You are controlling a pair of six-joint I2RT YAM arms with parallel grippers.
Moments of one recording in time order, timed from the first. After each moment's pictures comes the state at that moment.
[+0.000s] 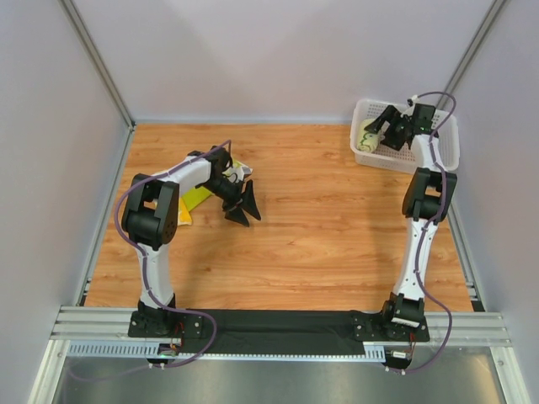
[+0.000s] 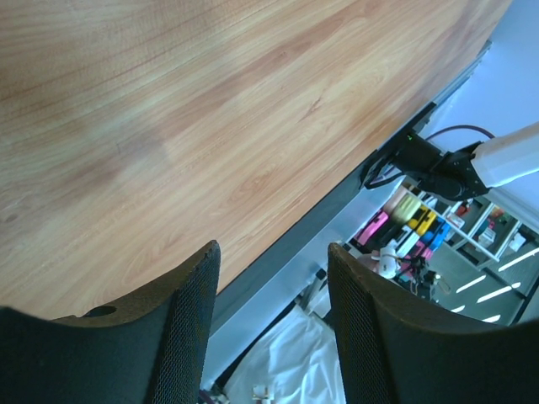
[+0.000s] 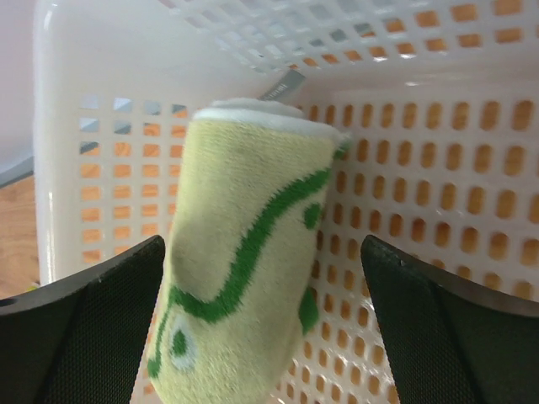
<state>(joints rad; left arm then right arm) -0.31 2.03 1.44 -0.91 0.83 -0.29 -0.24 2.66 2.38 -0.35 -0.56 0.48</state>
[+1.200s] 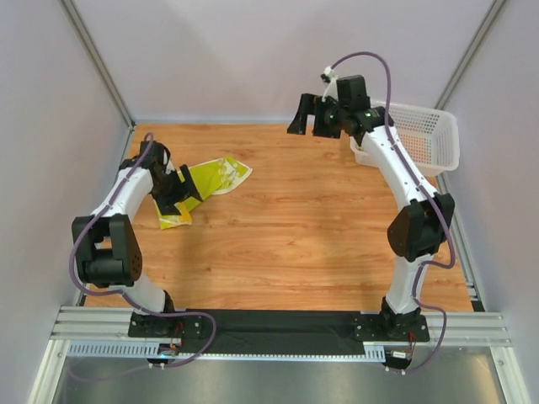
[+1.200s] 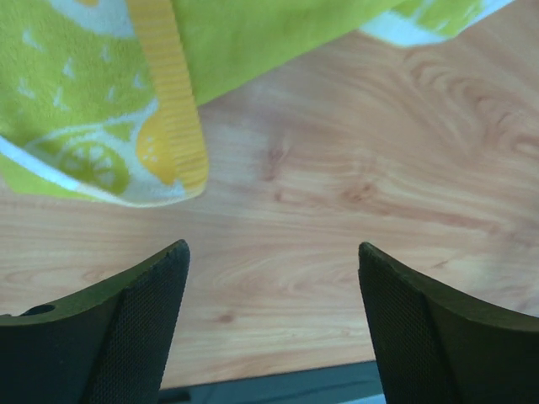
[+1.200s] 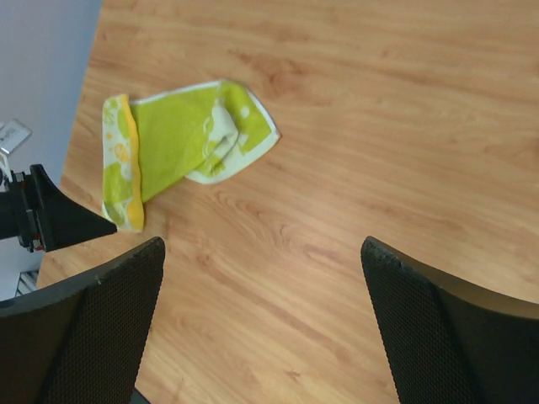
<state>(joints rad) 0.05 1.59 1.22 -0.80 0.26 -0.46 0.29 1.91 2.00 -0.65 -0.36 0.37</state>
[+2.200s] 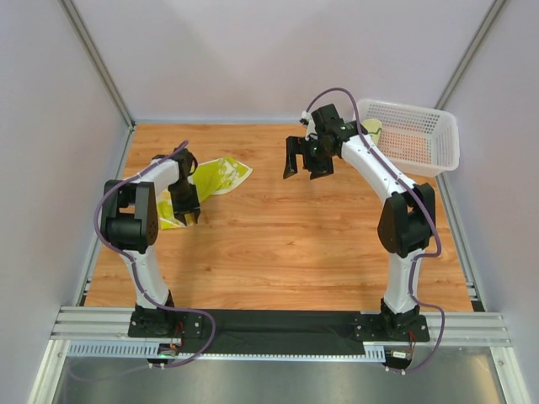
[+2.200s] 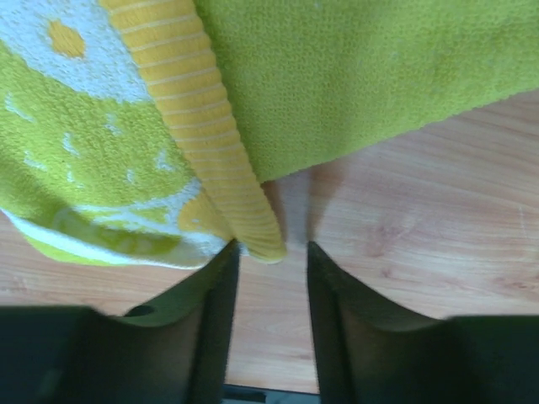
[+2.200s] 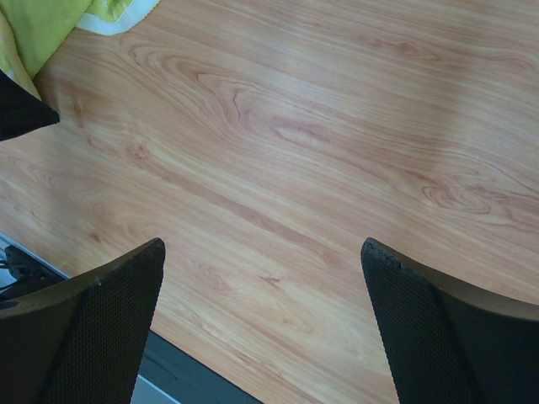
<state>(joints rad) -0.08 1.93 1.32 -0.91 -0.03 -0.35 0.40 2.00 1.86 -0.90 -0.32 0.30</state>
